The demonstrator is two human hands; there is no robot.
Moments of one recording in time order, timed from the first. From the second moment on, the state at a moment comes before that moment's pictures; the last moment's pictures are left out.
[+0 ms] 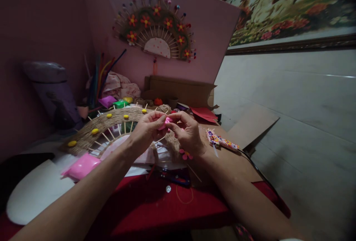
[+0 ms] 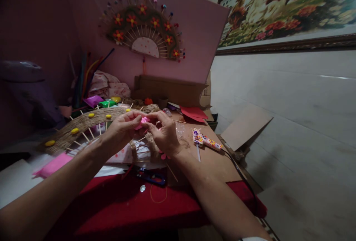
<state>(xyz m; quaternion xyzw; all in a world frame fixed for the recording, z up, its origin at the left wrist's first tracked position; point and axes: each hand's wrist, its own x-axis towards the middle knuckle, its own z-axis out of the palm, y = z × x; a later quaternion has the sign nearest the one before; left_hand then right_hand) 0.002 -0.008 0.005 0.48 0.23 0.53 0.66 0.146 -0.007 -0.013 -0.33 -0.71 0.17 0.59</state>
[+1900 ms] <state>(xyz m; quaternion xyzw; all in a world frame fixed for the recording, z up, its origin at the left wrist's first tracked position) 0.001 -0.005 0.005 0.50 0.26 0.54 0.62 0.148 -0.005 -0.011 -0.28 -0.59 0.44 0.61</state>
